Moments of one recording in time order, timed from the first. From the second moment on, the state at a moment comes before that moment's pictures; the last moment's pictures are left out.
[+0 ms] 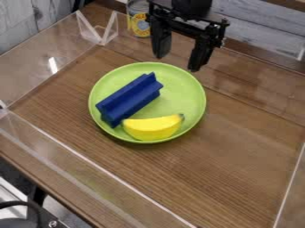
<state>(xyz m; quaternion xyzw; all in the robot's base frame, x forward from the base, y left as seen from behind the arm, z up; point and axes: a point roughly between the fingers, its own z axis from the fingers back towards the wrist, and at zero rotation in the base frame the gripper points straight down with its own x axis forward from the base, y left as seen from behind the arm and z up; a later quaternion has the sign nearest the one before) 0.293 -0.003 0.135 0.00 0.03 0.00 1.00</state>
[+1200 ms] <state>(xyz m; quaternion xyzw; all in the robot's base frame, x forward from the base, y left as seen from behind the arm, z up) 0.248 0.006 0.073 0.00 0.02 -0.32 0.95</state>
